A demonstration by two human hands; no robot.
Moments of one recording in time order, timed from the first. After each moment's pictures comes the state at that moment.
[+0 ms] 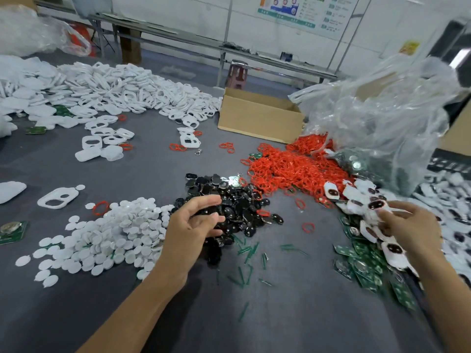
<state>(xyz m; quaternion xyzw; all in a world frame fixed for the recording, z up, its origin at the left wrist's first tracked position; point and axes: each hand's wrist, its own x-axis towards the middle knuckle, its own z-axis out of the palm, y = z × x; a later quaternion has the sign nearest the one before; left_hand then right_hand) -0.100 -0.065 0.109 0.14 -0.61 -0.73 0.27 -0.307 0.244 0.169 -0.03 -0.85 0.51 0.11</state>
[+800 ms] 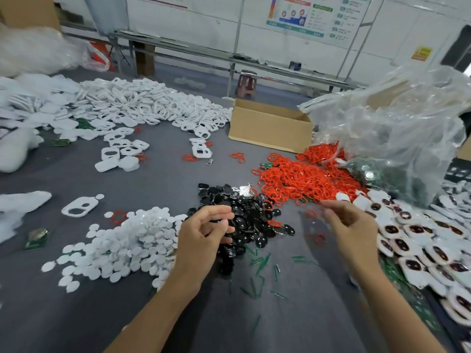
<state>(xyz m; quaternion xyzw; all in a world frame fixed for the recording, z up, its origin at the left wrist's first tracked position) -0.105 -0.063 0.109 0.16 -0.62 -0.70 0.31 -0.256 0.145 0.147 0.18 -0.82 0.52 0.14</state>
